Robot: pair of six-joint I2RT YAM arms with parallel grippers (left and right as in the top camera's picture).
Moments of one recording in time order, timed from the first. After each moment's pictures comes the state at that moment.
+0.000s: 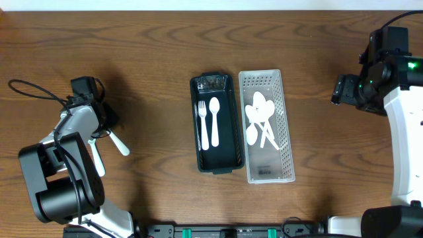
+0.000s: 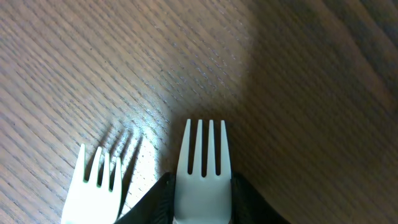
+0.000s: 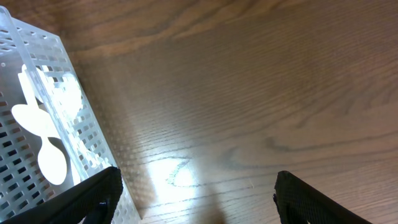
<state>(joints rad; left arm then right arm) 0.29 1.80 0.96 -0.43 -0.15 -0.43 -0.10 1.56 1.57 -1.32 0.10 0.21</state>
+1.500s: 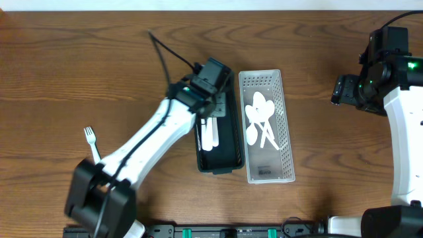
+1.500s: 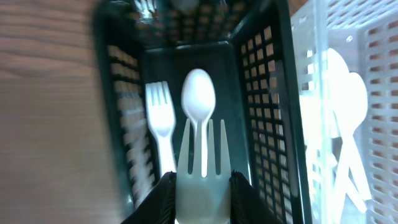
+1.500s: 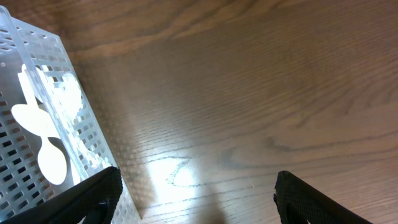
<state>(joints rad) -0.59 1.72 1.33 -0.77 -0.08 -0.54 -0.10 1.56 1.57 -1.33 0.10 0.21</state>
